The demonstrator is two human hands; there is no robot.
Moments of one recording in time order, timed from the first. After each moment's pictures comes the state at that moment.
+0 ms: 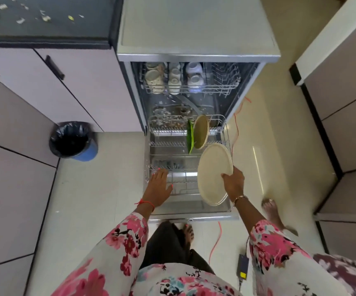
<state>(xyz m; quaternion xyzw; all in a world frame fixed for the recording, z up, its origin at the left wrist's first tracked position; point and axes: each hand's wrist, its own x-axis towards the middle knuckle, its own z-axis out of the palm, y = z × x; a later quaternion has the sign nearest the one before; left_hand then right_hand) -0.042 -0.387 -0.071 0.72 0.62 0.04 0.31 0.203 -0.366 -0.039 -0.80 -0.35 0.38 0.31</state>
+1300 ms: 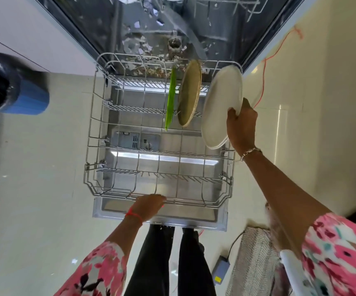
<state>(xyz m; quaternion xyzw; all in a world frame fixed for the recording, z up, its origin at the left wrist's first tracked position) 0.103 -0.314 -0.357 0.68 0.55 -0.22 0.44 0.324 -0.094 -0.274 -0.72 -0.57 0.30 0.26</state>
